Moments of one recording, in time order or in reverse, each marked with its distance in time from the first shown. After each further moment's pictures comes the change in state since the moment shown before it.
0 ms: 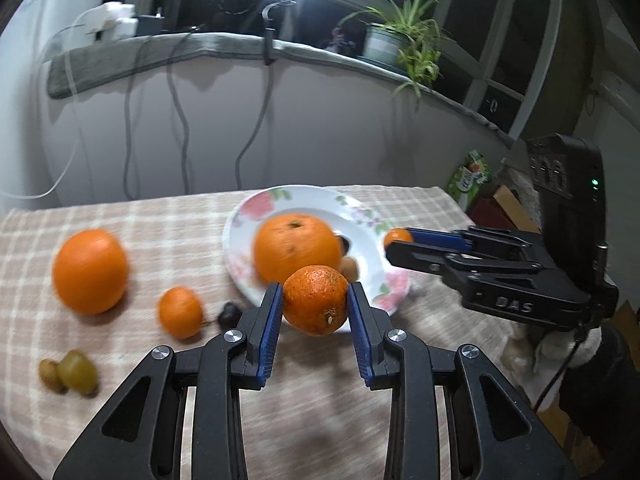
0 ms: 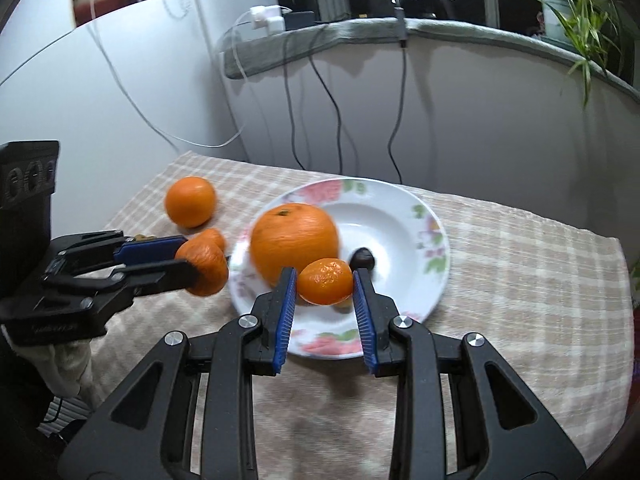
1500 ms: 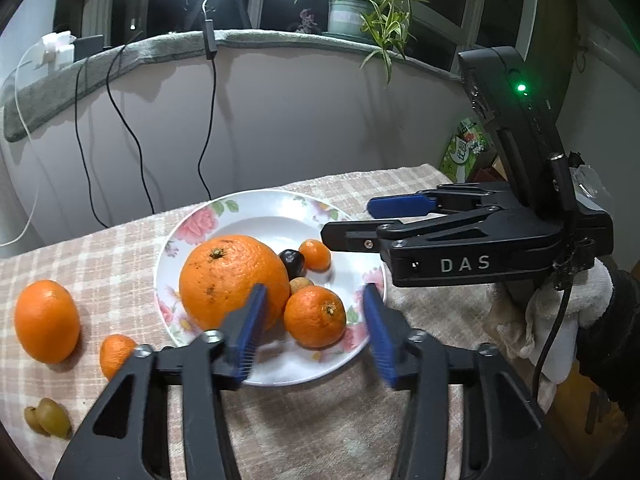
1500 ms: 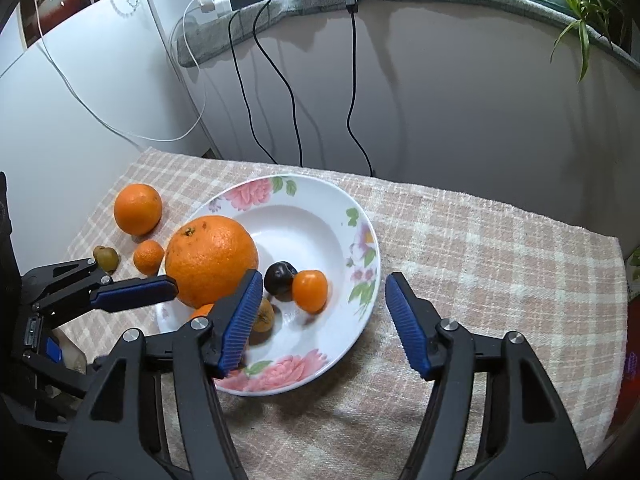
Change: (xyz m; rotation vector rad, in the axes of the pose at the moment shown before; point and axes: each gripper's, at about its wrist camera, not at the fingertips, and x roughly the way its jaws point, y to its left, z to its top) left arm 0.040 -0.041 0.013 0.115 0.054 0.029; right arm 0.031 -0.052 0.027 0.063 0.109 -0.026
